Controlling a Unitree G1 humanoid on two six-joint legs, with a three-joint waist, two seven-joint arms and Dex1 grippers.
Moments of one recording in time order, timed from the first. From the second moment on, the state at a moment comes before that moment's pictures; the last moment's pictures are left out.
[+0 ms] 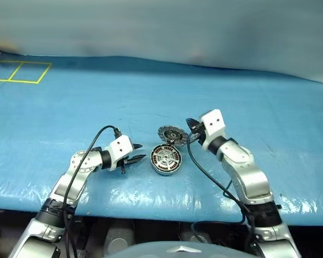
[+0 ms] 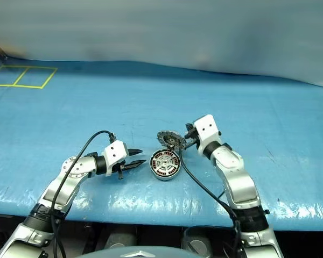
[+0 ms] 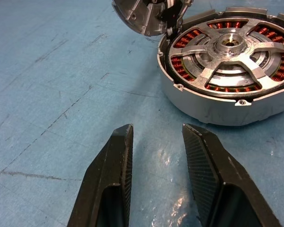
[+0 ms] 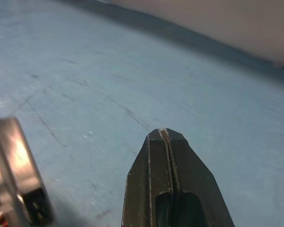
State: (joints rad) left arm -0.18 0.53 -0.21 -0.04 -0.05 0.12 -0.86; right arm -0.26 -0.30 0.10 -0.24 0.16 0.46 0.42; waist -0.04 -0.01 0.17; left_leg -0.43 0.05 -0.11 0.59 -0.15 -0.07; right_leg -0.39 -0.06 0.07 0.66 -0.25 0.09
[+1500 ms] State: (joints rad) left arm -0.12 0.51 -0.17 -0.05 -0.10 0.12 -0.83; right arm -0.02 -0.37 0.22 -0.28 0.31 0.32 0.72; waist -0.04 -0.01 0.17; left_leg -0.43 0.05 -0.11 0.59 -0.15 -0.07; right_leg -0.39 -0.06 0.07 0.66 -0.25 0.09
